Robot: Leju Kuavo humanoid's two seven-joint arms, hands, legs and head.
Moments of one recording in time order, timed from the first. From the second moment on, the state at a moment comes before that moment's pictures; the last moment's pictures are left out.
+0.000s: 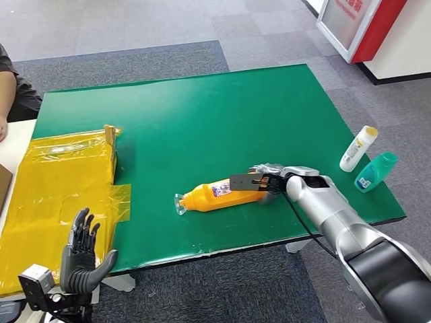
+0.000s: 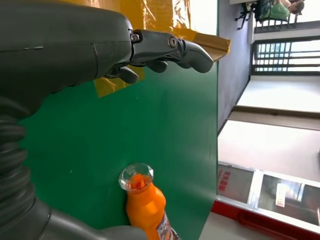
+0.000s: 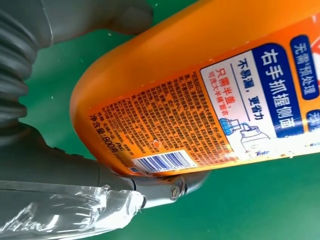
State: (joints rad) left arm 0.12 -0.25 0.14 -1.38 -0.28 -0.29 -0.69; right arm -0.76 -0.18 0.48 -0.69 0.89 0.46 0.07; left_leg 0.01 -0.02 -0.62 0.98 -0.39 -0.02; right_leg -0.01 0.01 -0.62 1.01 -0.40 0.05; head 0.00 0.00
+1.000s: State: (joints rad) left arm 0.11 -0.25 0.14 -1.37 -0.24 -0.33 -0.68; right arm -0.41 -0.20 0.36 -1.18 0.40 0.17 -0.07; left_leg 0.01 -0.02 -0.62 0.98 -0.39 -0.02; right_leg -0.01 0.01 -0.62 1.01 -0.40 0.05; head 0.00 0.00
